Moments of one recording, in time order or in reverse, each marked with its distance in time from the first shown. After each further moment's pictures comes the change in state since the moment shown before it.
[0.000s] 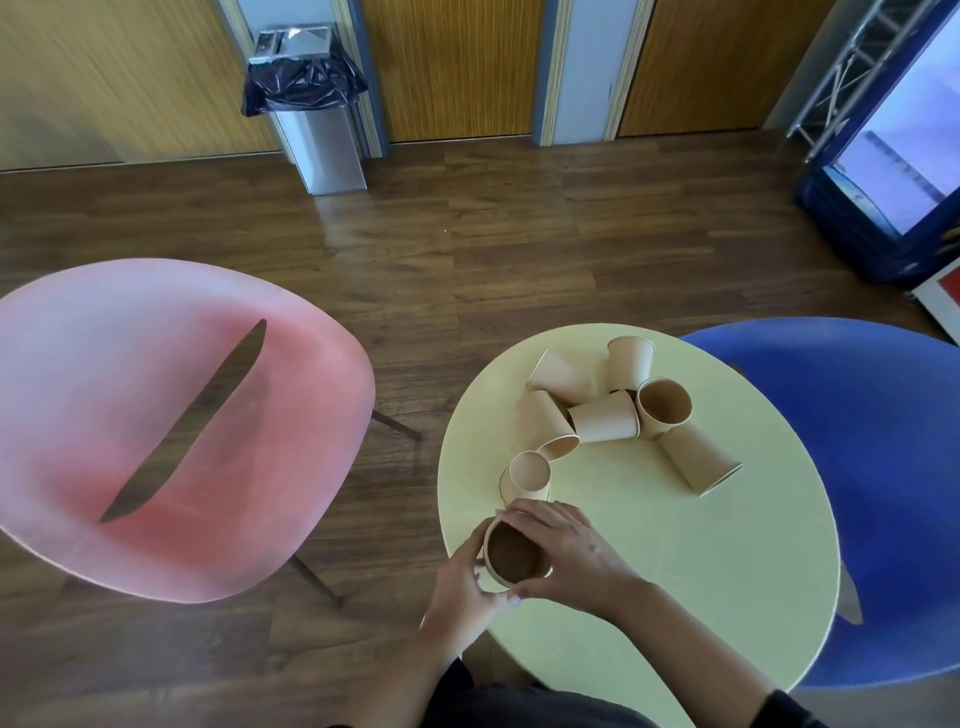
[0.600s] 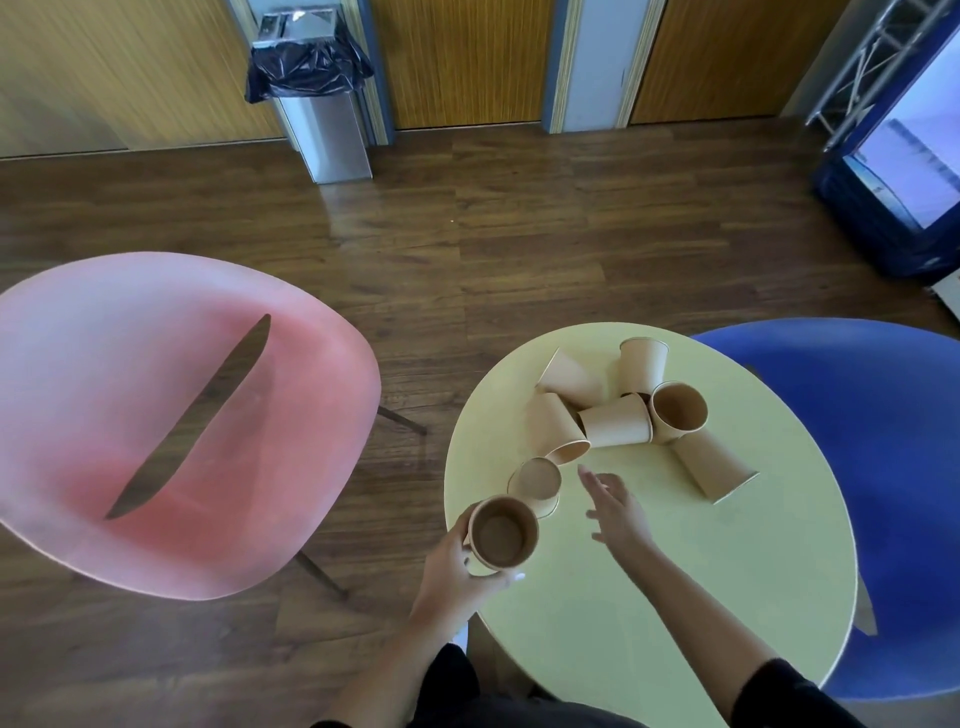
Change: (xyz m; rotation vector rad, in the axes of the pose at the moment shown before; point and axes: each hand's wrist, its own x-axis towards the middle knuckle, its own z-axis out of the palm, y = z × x) left_hand 0.012 0.016 -0.025 -0.037 0.077 -0.066; right_hand 0.028 0.036 -0.017 0.881 0.343 0.913
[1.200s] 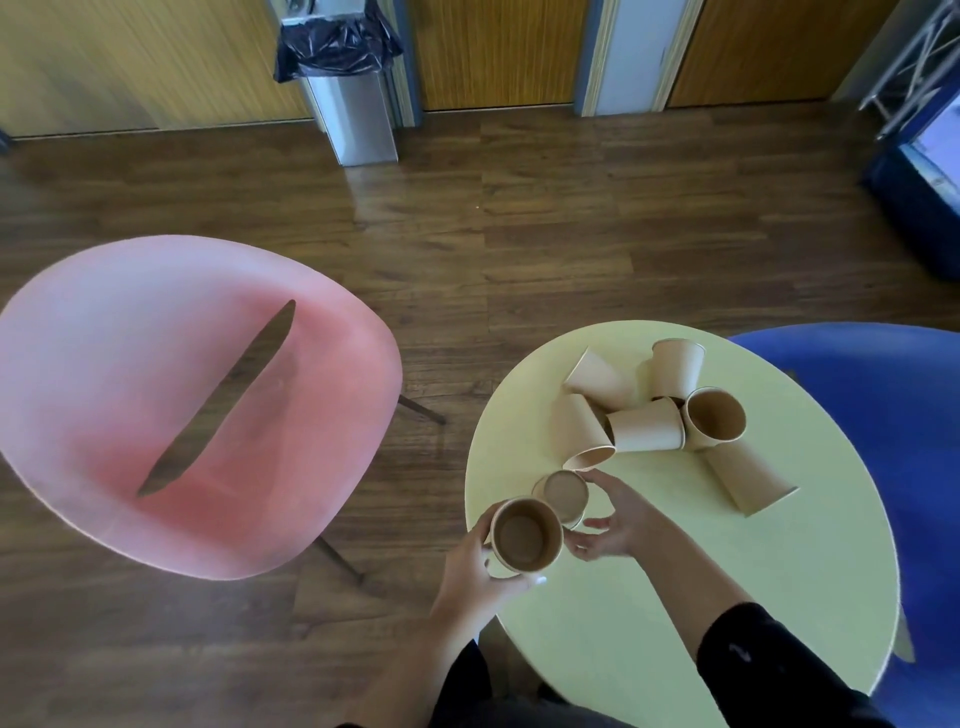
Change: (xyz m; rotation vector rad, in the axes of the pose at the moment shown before) left_hand 0.003 0.005 -0.002 -0.017 -0.011 -0.040; right_hand 0.035 -0.022 0.016 0.638 -0.296 0.752
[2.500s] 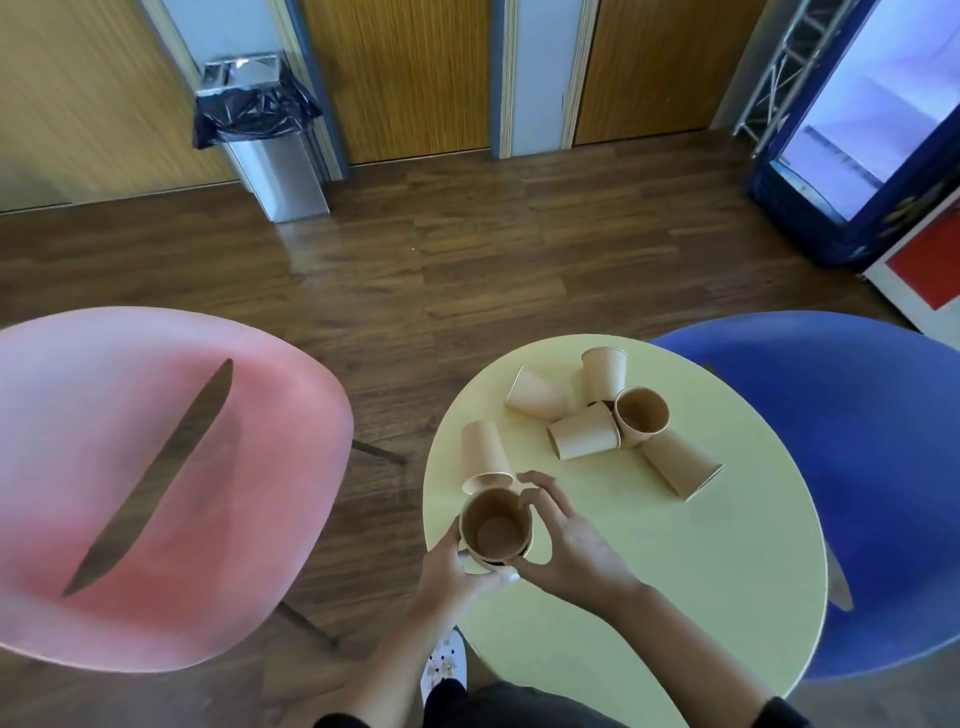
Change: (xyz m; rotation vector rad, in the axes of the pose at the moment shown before) left_hand 0.031 0.004 0.008 0.063 -0.099 -0.060; right_hand -0.058 0.061 -0.013 -1.320 0.054 -1.511
